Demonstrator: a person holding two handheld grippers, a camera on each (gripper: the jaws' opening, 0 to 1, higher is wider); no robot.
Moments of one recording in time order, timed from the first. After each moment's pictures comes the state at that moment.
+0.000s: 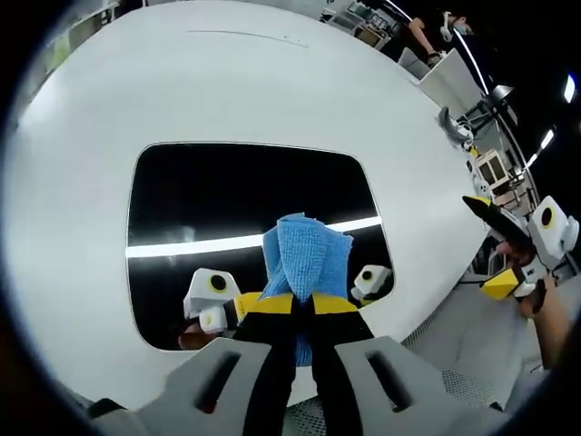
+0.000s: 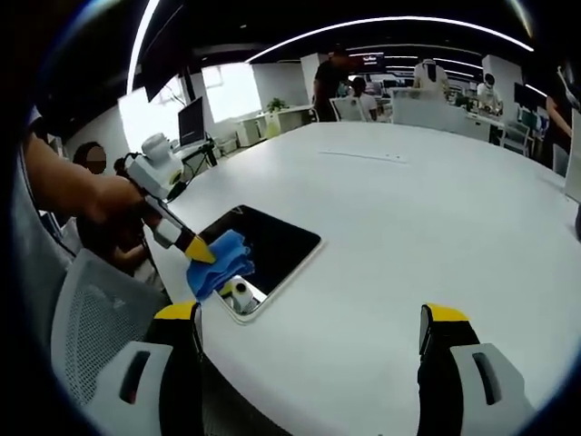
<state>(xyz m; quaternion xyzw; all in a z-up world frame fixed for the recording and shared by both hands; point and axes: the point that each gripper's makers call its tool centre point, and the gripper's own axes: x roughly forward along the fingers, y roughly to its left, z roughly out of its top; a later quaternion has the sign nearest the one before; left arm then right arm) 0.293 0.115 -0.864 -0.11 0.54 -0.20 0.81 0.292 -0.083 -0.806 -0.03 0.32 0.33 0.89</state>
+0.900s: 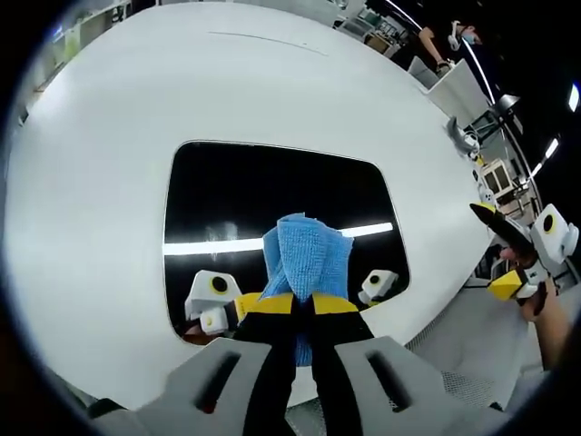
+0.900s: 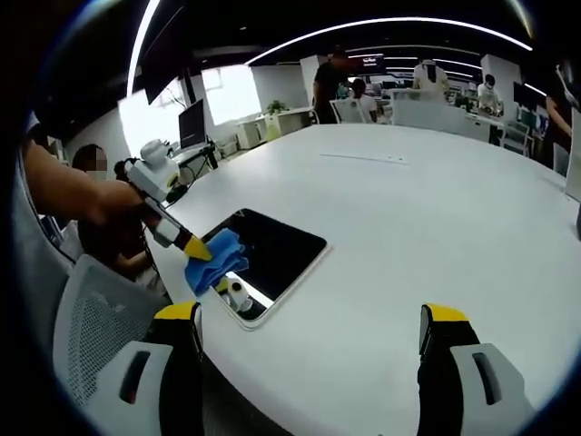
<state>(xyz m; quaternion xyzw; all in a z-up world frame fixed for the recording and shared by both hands) 0.293 0.139 -0.865 -0.12 0.54 -0.18 0.82 0.291 -0.074 -0.804 -0.03 0.32 0.33 0.89</state>
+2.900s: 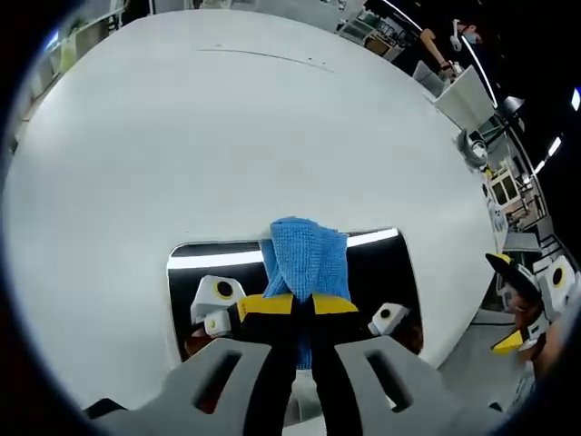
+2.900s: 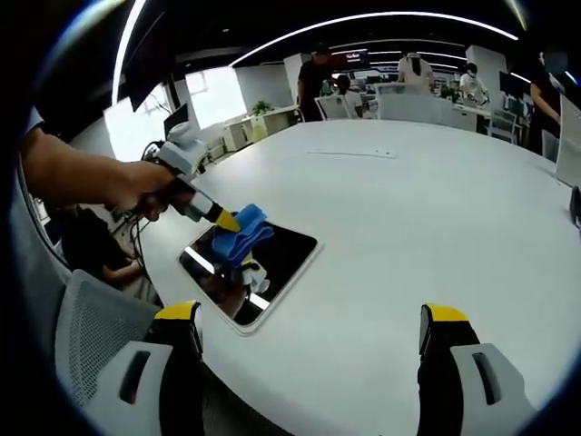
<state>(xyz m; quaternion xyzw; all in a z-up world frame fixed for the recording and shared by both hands) 0.386 0.137 -0.865 -0.11 0.53 -0.18 0.82 0.297 -0.077 -0.805 -0.01 0.33 0.30 0.89</state>
